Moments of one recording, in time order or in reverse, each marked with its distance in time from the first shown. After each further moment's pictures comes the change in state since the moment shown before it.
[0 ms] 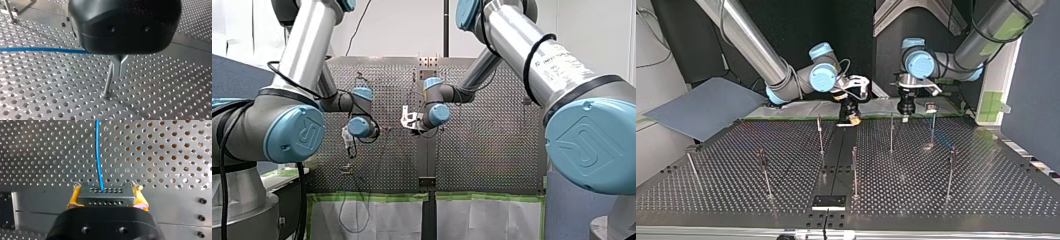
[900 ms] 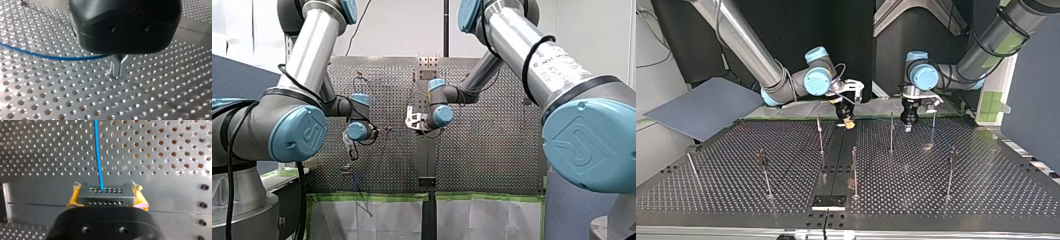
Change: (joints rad) left arm 0.059 -0.080 0.086 0.037 0.065 -0.064; right arm -0.033 0.005 0.000 -0.018 -0.005 -0.004
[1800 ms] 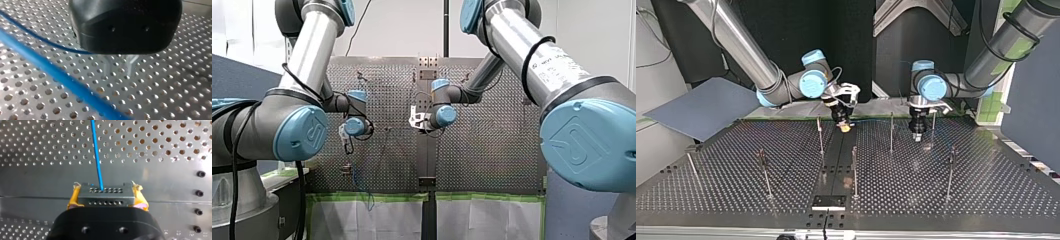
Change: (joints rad) left arm 0.046 -0.002 0.066 -0.076 -0.014 0.079; right arm -0.023 -0.001 -0.001 -0.022 -0.001 -0.007
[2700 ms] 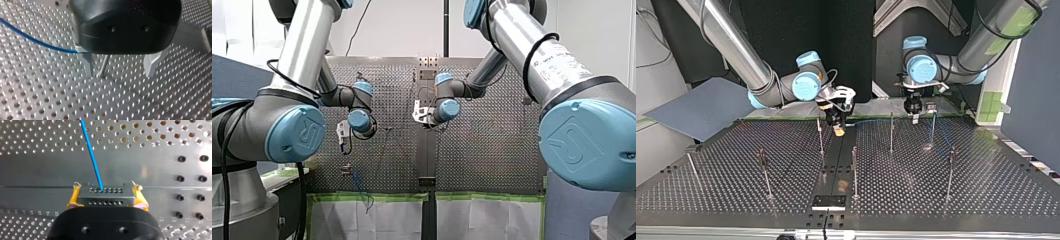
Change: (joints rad) left arm -0.110 0.138 -0.131 -0.150 -0.169 0.024; right arm -0.020 -0.038 0.001 0.029 0.008 -0.002
